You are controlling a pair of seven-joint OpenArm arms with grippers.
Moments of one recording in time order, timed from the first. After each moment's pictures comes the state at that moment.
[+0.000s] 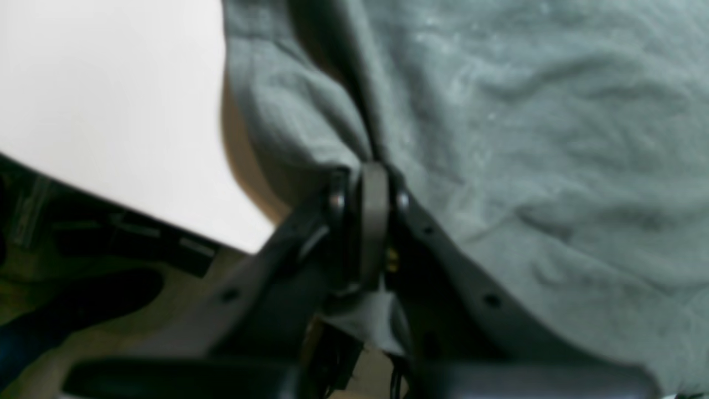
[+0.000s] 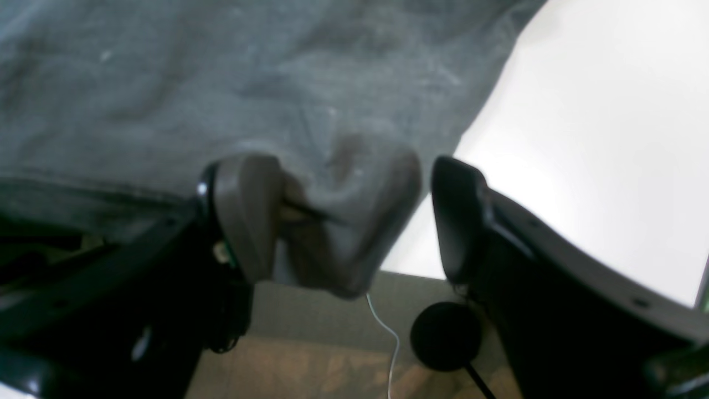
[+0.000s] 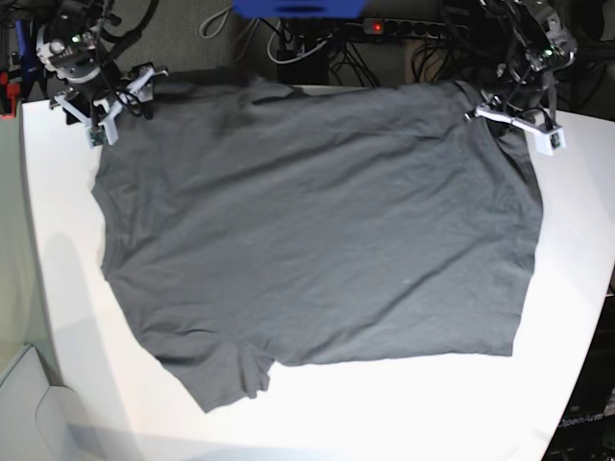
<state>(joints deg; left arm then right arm) 21.8 3.9 -37.7 102.0 -21.5 -17.4 47.3 -27.2 -2.7 32.7 107.4 -1.3 40.1 -38.7</state>
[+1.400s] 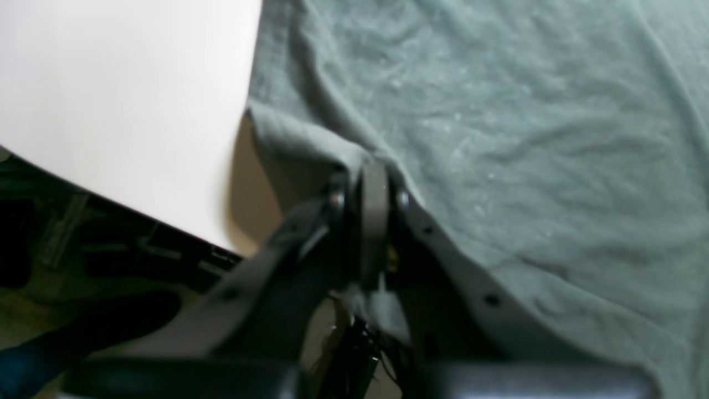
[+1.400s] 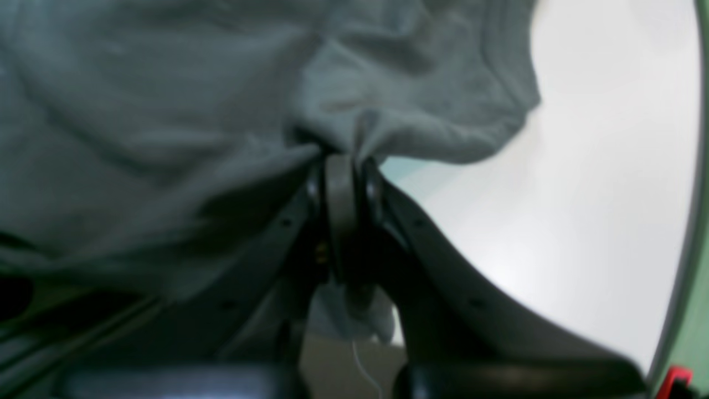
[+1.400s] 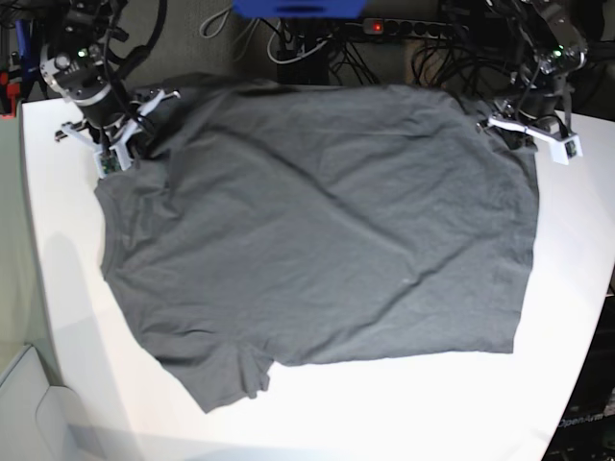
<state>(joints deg) 22.0 3.4 -37.9 108.1 -21.4 -14.8 47.5 -24.2 -2.6 27.5 112.9 -1.5 40.1 -38.9</state>
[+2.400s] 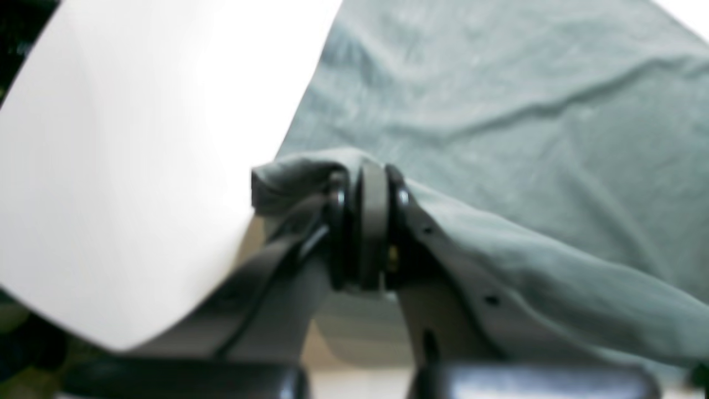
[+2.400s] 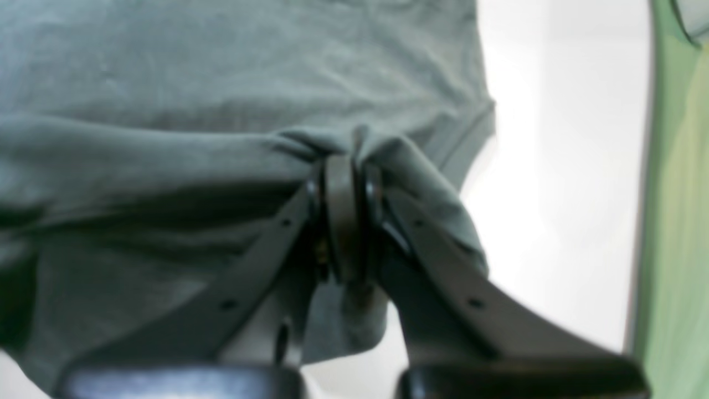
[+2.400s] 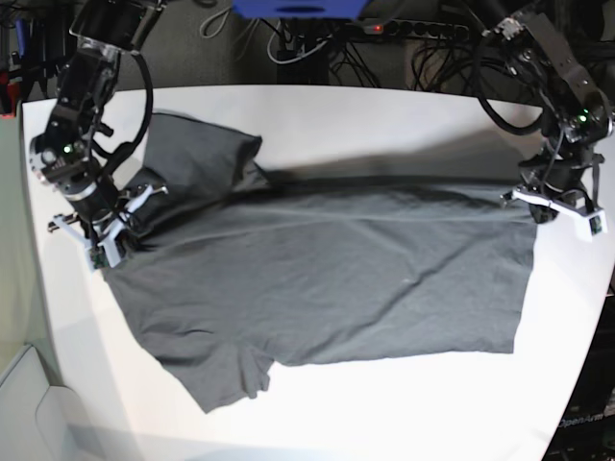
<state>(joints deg) 5.7 -0.6 -38.1 109.3 -15.6 -14.8 54.8 -1.9 2.9 26.4 99.4 -1.7 40.2 -39.4</state>
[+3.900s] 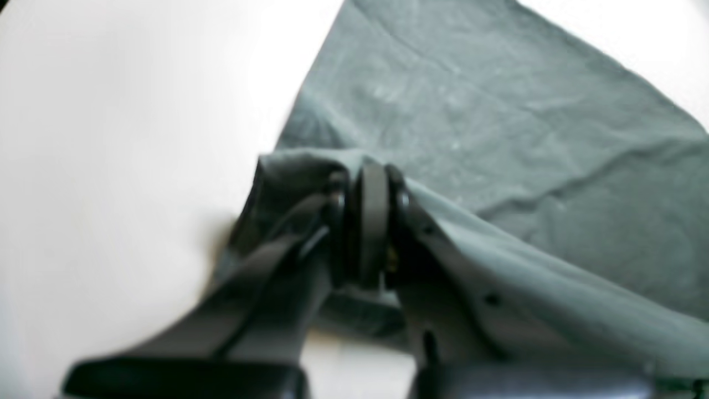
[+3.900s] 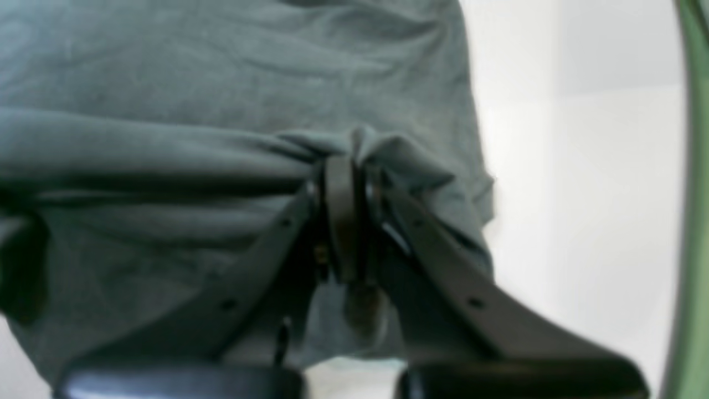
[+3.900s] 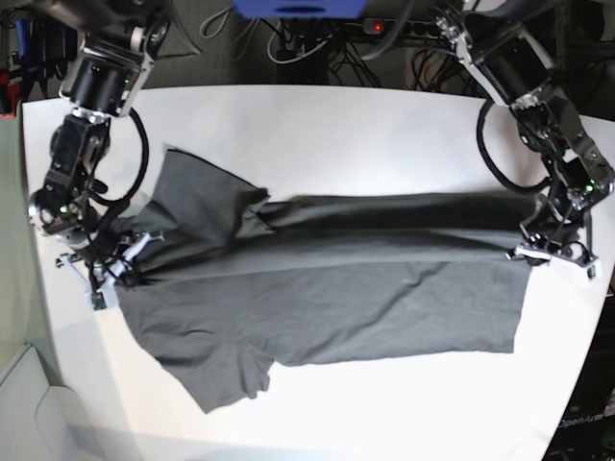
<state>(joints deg) -10.2 -4.8 -38.1 87.9 -15.4 -14.6 52.9 11.7 5.7 26.4 80.1 -1.7 40.1 -38.4</state>
